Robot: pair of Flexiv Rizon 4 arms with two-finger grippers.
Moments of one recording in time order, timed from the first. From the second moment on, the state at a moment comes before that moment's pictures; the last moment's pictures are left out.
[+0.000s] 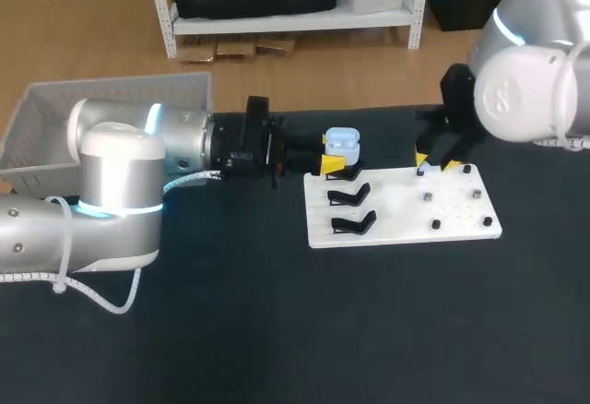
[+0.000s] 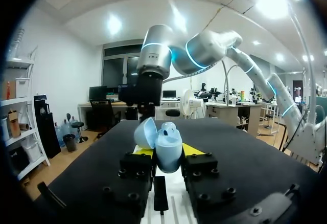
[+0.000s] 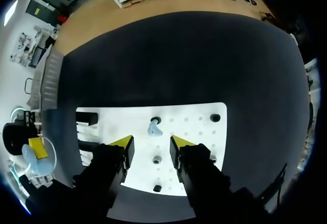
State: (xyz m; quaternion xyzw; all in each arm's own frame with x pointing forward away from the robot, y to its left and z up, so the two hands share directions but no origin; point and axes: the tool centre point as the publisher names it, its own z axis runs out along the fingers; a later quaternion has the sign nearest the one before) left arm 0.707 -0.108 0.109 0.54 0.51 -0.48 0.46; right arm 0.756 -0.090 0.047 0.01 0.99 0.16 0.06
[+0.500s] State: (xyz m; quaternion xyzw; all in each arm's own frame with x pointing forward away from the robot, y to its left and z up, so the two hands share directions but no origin) left arm 0.707 -0.108 0.109 0.54 0.51 -0.48 0.46; right arm 0.766 -0.088 0.038 0.02 0.99 0.17 0.04
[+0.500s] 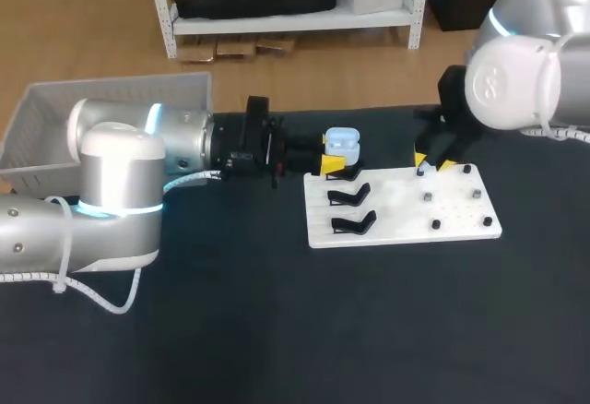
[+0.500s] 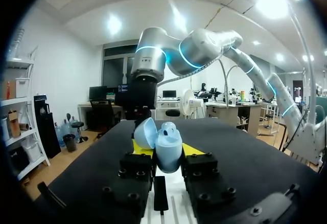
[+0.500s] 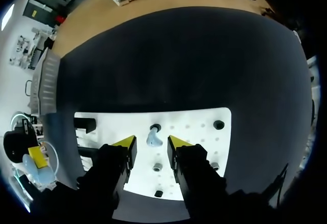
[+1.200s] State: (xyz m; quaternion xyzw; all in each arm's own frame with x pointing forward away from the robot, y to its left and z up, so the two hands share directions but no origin) left arm 0.707 -0.108 0.109 0.54 0.51 -0.48 0.46; right arm 0.767 -0.088 0.029 0.03 0.98 0.17 0.04
